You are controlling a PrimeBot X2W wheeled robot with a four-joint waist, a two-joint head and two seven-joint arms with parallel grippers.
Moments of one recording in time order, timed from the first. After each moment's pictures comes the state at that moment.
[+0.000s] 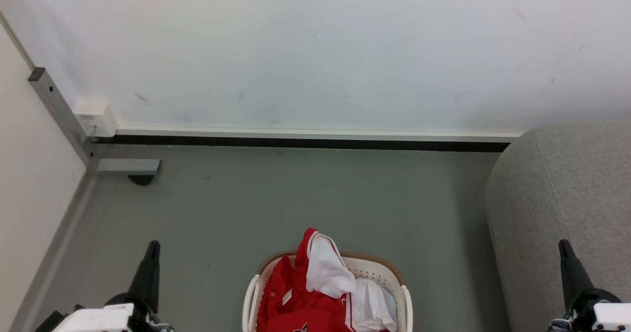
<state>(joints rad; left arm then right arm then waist) -0.11 0.05 0.11 0.25 -1.61 -0.13 0.11 -0.10 -0.05 -0.11 0.25 1.61 0.13 0.11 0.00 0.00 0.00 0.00</state>
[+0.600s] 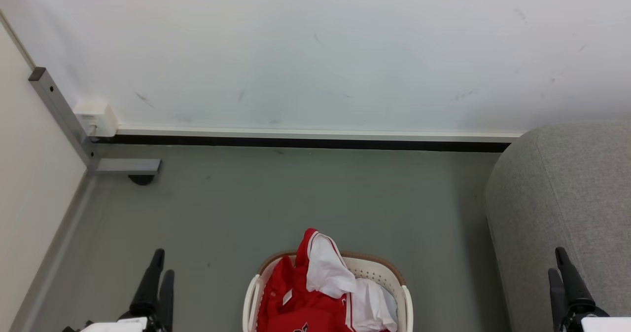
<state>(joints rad) -0.07 0.04 0.08 0.28 -1.59 -0.13 0.08 -0.07 -0.03 -0.10 0.28 1.59 0.13 0.09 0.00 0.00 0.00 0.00</state>
